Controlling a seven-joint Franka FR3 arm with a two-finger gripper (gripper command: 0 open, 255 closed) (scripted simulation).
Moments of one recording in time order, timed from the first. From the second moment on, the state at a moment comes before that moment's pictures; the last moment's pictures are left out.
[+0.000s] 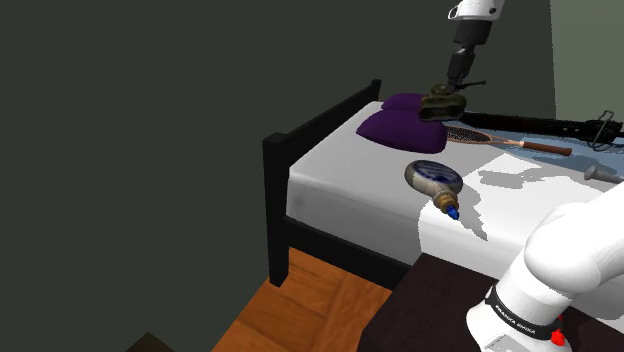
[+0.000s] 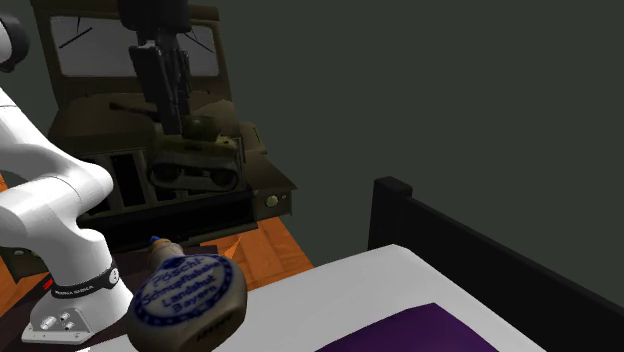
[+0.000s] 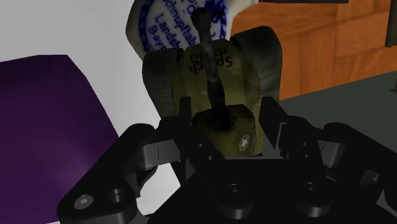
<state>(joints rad) -0.17 -0.43 -0.26 -1.83 -0.07 1.39 -0.47</state>
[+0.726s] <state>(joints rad) -0.19 -0.55 -0.27 -2.03 -0.10 1.48 -0.47</state>
